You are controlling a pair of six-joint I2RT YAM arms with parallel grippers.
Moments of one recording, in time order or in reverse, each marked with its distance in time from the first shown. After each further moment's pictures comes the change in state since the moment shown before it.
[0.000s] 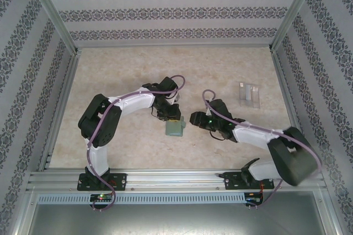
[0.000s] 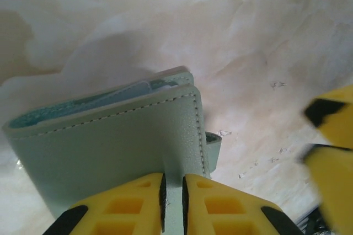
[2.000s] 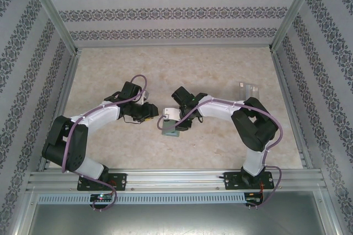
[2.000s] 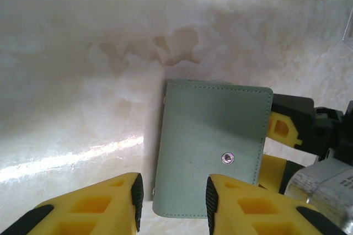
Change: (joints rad) left arm 0.271 -0.399 -0.471 0.288 0.099 -0.096; right arm 0.171 0.438 0.635 -0.659 0.063 -1.532
